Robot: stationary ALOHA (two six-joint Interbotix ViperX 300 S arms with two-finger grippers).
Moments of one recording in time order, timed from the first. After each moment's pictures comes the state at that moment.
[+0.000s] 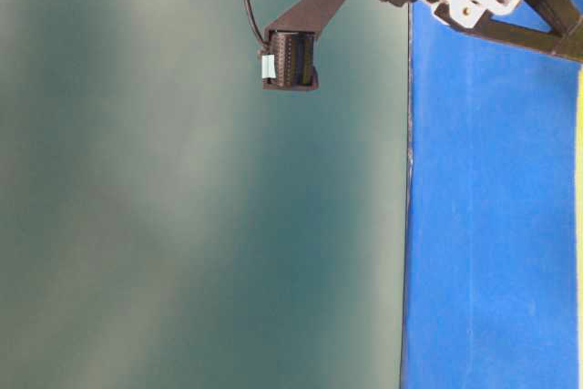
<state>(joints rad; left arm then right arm) -0.01 -0.17 1.12 -0.03 0.00 -0.25 -0.03 0.09 0.78 -0.03 0.10 0.36</state>
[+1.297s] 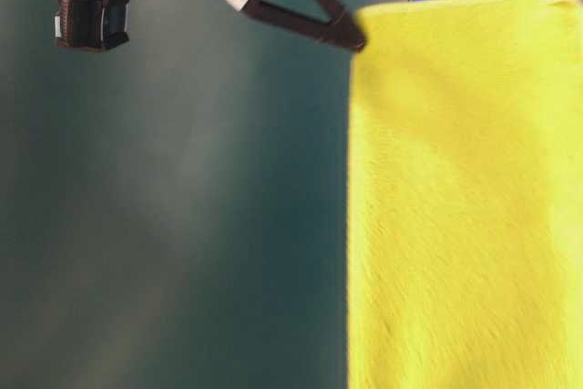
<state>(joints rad) -0.22 -0.42 0.89 -0.02 0.07 -0.18 -0.23 -0.27 0.72 -0.19 0.36 0.36</state>
